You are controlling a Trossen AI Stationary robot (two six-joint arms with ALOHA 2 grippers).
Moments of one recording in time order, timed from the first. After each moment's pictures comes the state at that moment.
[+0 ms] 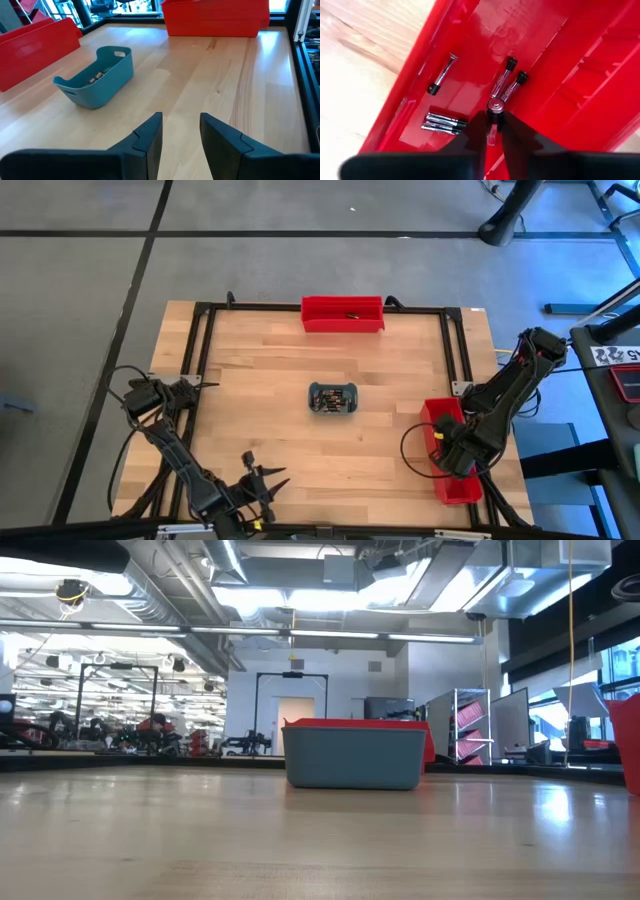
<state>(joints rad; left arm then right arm) -0.97 1.94 1.24 -0.48 -1.23 -1.07 0.96 1.26 0.80 -1.15 -0.06 1.85</state>
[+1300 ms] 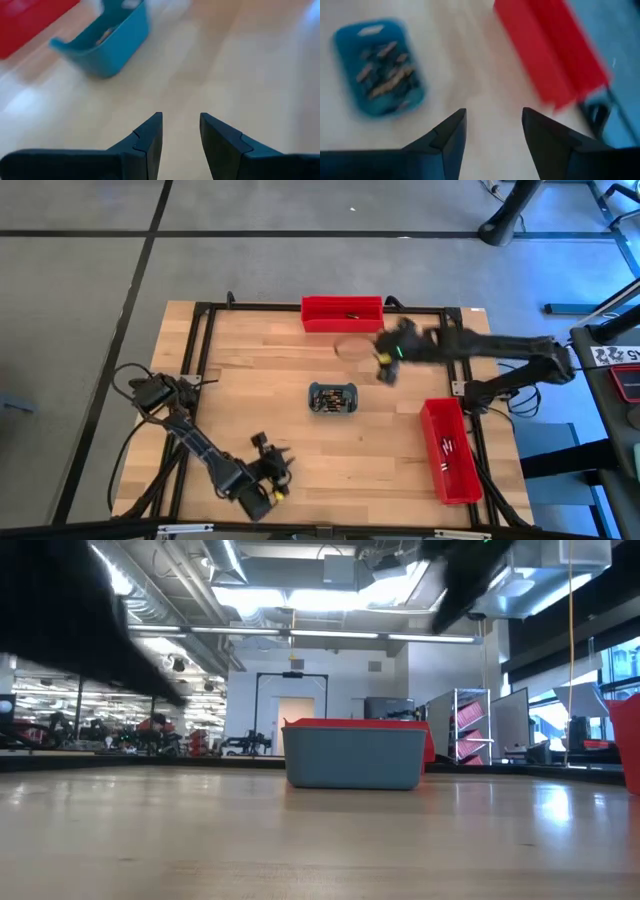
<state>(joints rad) -0.81 1.94 1.18 -0.49 -1.00 -1.02 -0.02 1.27 1.22 -0.97 0.39 0.21</state>
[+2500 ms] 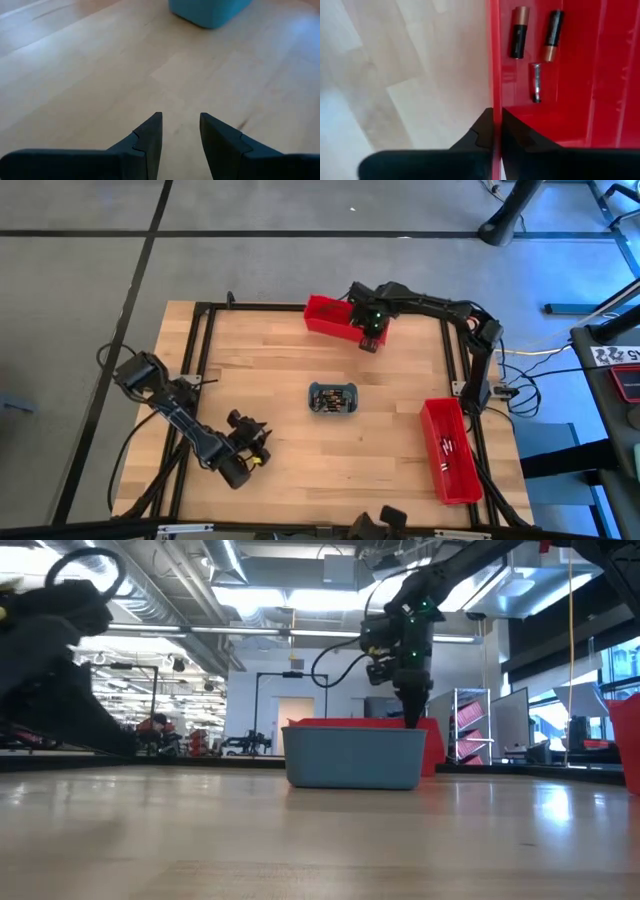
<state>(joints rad) -0.79 1.71 0.71 -0.43 -0.96 -1.46 -0.61 1.91 1.53 -1.04 -0.01 -0.32</state>
